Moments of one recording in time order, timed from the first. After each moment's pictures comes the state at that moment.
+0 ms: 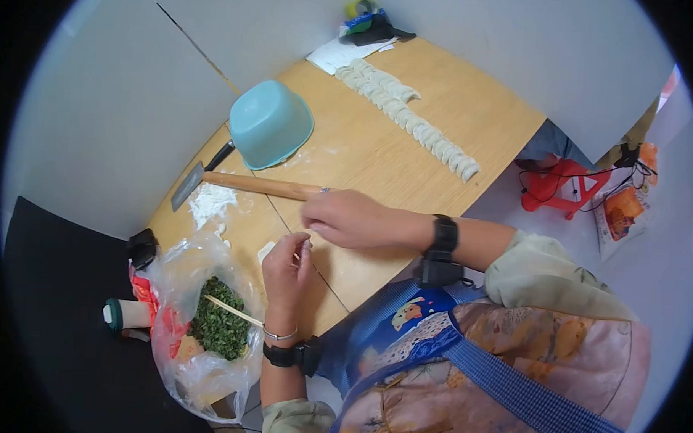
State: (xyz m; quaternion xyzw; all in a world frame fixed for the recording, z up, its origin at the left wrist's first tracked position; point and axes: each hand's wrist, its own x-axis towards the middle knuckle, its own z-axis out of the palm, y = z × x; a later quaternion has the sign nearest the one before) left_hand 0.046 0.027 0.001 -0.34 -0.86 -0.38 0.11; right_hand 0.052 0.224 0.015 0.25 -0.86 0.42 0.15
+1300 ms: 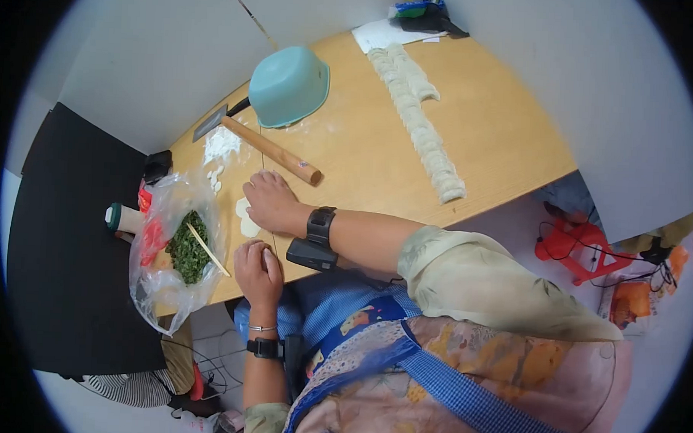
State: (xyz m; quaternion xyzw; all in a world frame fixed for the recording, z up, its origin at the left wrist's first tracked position) left_hand 0.141 0.054 -0.035 -0.14 -0.93 -0.16 0.30; right_hand 0.009 0.148 -0.048 0.29 -0.86 0.38 0.20
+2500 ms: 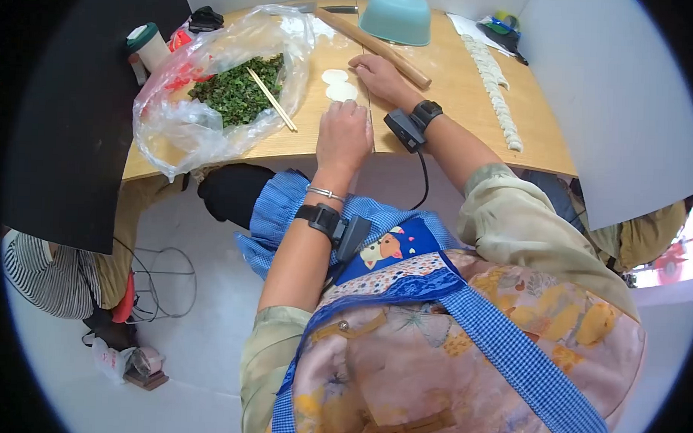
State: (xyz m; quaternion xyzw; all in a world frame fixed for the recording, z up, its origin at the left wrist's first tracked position) left_hand 0.145 0.019 -0.048 -0.16 -0.91 -0.20 0.33; right_hand -0.009 0.137 -0.042 0.31 -0.85 0.39 0.15
